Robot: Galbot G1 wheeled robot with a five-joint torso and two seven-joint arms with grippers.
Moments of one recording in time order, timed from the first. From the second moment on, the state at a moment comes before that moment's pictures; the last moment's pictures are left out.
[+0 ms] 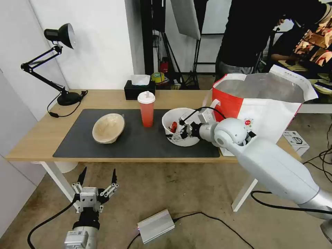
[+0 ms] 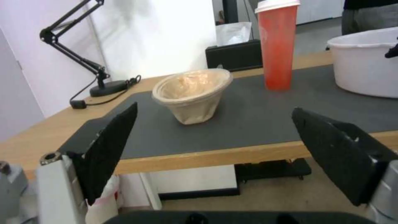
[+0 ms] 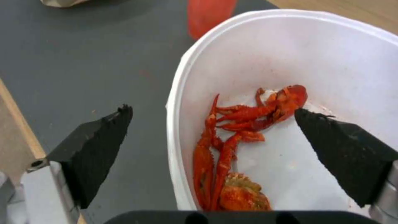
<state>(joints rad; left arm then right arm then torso) 1.83 -1.59 -0.63 -2.24 0.13 -0.17 0.01 -0.34 0.92 -0.29 1.67 0.73 -0.72 -0.18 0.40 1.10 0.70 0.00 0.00</state>
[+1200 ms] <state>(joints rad) 1.83 -1.59 -0.63 -2.24 0.13 -0.17 0.01 -0.34 0.95 -0.31 1.61 0.70 -0.72 -0.18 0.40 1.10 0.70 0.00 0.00</state>
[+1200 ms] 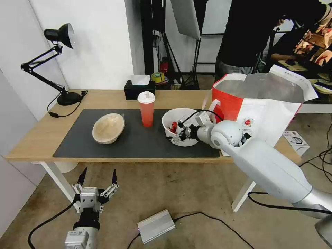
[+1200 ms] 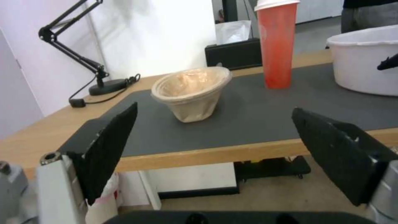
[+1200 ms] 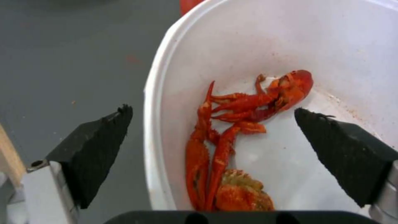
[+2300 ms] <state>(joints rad) 1.83 -1.59 -0.63 -2.23 0.13 -0.17 0.01 -0.33 0.94 -0.32 1.59 0.70 -0.72 -0.18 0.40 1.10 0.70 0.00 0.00</state>
